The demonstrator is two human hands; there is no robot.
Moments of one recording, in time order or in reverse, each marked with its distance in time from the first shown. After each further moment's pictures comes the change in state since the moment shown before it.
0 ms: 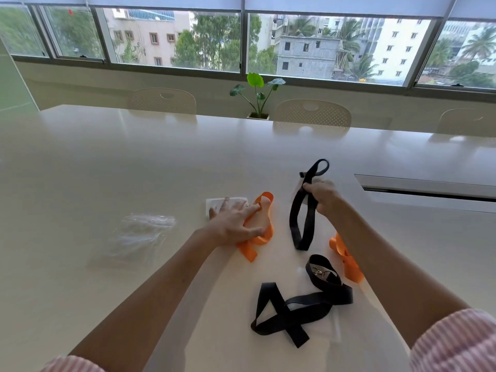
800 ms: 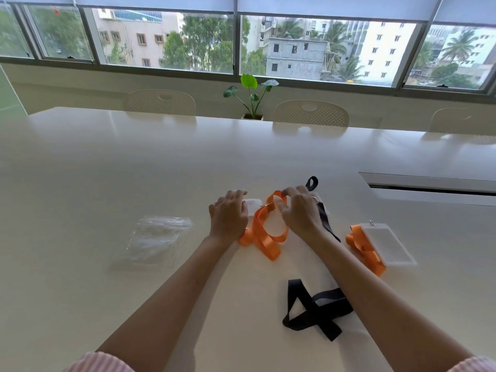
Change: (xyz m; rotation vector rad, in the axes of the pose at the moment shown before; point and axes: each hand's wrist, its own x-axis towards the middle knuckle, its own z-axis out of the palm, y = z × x) left_hand -0.003 -0.023 0.006 -0.235 0.631 -0.102; right_hand -0.063 0.047 0.066 -0.984 0.145 -0.640
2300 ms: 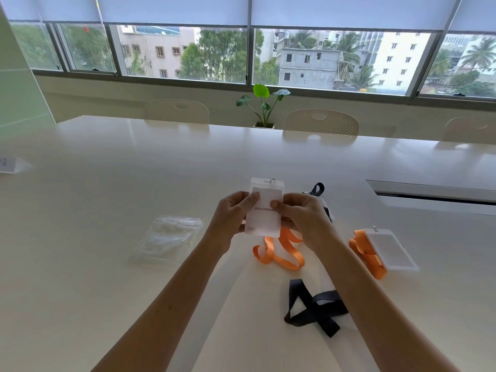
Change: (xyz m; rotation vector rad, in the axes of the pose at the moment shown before) left_hand -0.039 0.042 -0.088 -1.087 -0.191 -0.351; right_hand -0.046 -0.058 -0.064 1.159 -0.295 0.330
